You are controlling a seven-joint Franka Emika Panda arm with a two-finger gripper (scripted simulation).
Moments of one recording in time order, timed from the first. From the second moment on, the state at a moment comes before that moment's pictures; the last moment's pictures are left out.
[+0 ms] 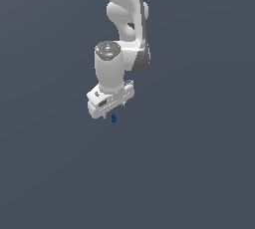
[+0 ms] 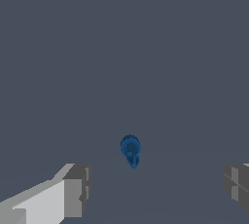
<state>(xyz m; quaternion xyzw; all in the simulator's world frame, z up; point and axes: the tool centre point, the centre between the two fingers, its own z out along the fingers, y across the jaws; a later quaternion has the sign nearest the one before) -0.023 -0.060 0.138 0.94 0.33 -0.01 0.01</state>
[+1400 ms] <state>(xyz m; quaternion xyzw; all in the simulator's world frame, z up) -0.048 -0.072 0.096 0.77 0.63 0.00 0.00</state>
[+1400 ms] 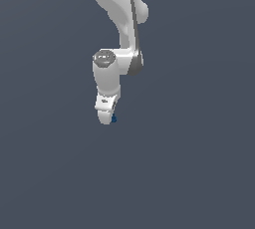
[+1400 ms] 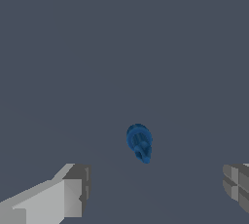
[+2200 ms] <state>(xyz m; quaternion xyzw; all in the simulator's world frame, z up) -0.050 -0.073 0.086 0.75 0.66 0.00 0.00</state>
